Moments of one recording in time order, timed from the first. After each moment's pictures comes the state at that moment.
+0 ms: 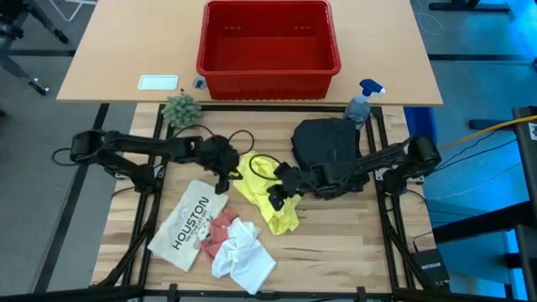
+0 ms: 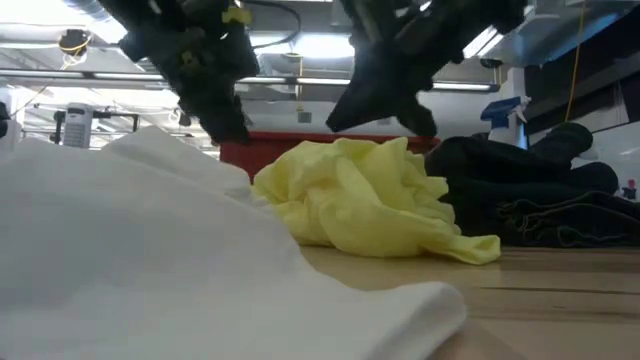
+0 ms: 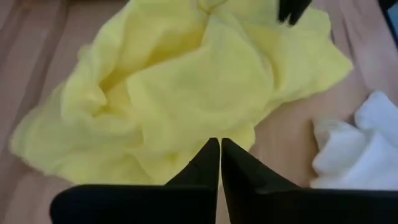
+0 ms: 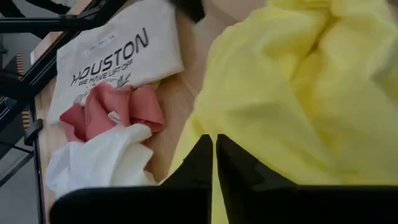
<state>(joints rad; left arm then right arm) 0.17 1.32 0.73 -0.21 0.23 -0.02 0.16 1.68 1.05 -0.09 0.15 0.84</state>
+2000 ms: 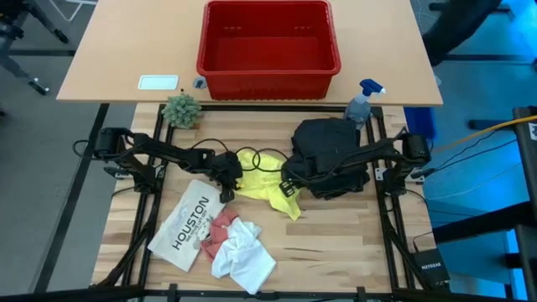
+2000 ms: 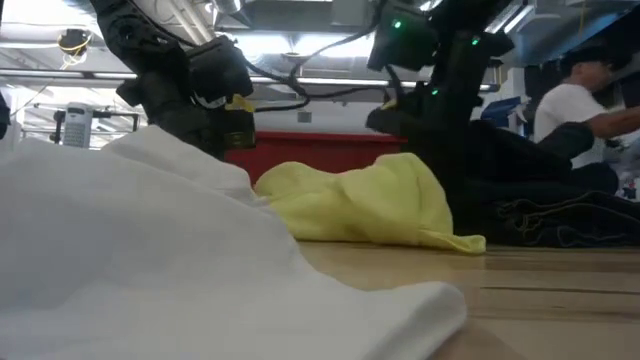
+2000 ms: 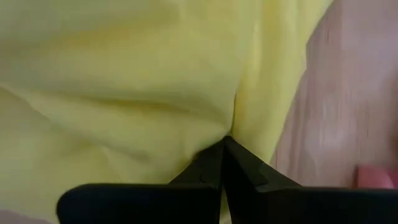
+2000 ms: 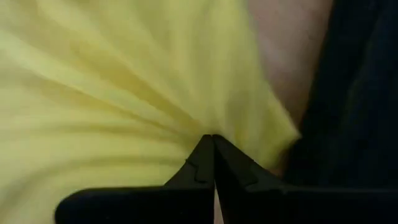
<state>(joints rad) 0.12 1.57 0.65 -0.13 0.16 -0.14 0.03 1.75 1.08 -0.62 0.15 0.95</state>
